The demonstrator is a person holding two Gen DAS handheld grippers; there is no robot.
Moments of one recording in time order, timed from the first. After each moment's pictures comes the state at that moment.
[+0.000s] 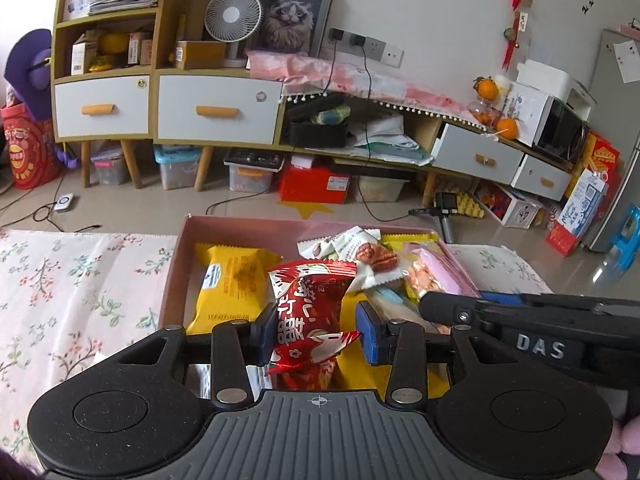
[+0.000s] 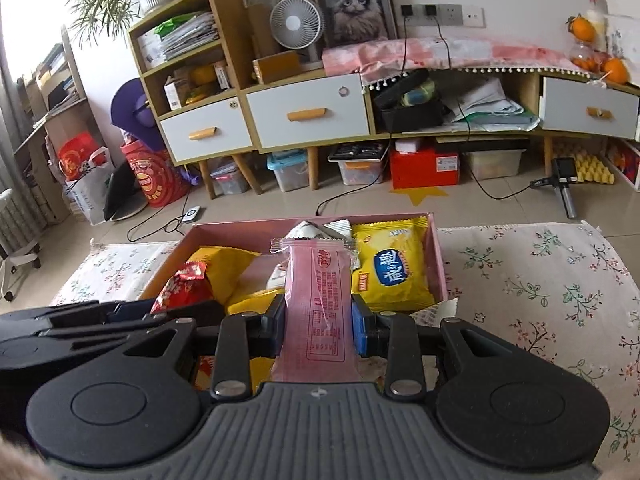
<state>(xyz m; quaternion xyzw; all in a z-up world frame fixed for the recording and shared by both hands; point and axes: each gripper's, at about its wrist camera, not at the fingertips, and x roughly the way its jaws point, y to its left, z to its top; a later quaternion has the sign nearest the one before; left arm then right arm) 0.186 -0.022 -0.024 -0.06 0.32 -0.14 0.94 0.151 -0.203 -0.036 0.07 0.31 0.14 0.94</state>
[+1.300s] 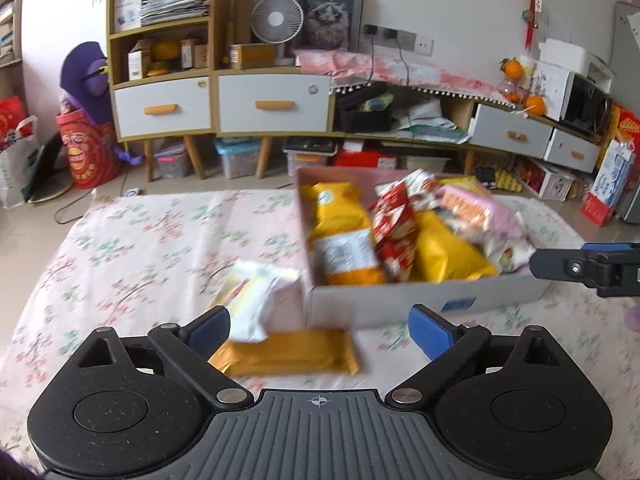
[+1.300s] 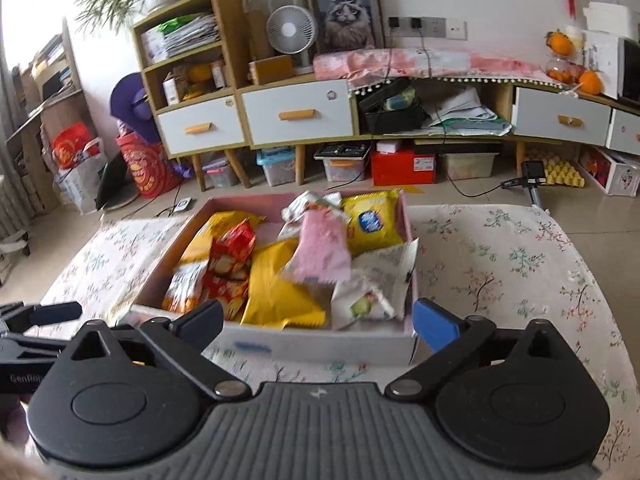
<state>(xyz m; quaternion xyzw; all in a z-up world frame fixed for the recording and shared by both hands) 0.083 0.047 -0.022 0.00 0.33 -0.08 0.94 0.084 -0.198 -0.022 0.05 0.31 0.11 0.94</state>
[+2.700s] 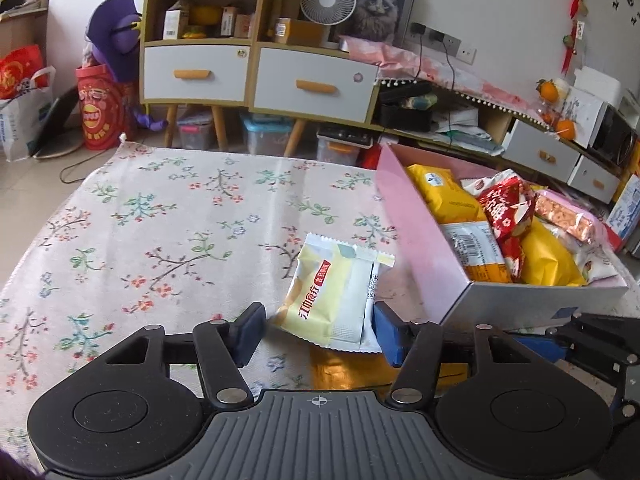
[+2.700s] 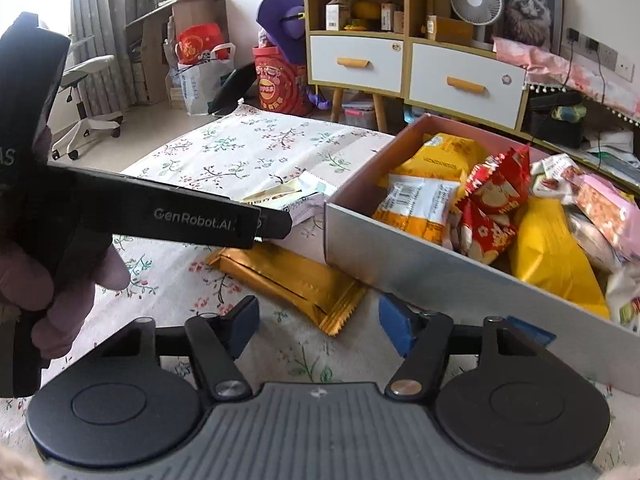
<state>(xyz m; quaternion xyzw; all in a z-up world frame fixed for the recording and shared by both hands) 0.128 0.122 -0.071 -0.06 0.34 -0.07 0.94 0.080 -0.067 -0.075 -0.09 0.33 0.29 0.90</state>
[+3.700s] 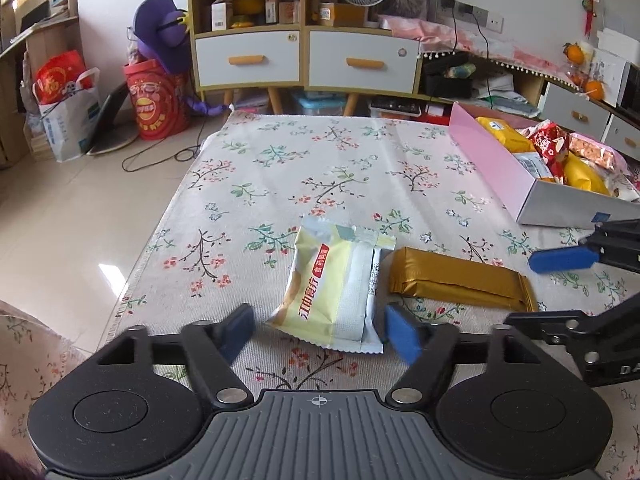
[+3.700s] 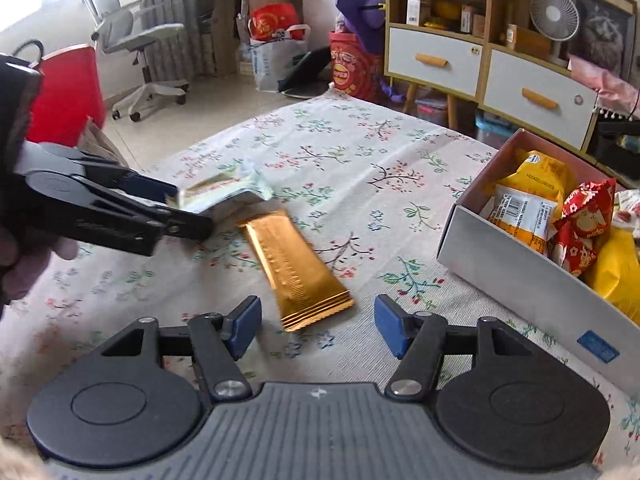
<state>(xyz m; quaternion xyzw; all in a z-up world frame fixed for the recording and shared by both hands) 0.052 0.197 -0.067 -0.01 0.37 -0.02 0.93 0.067 -0.038 -0.069 -0.14 0.33 0.37 0.86</state>
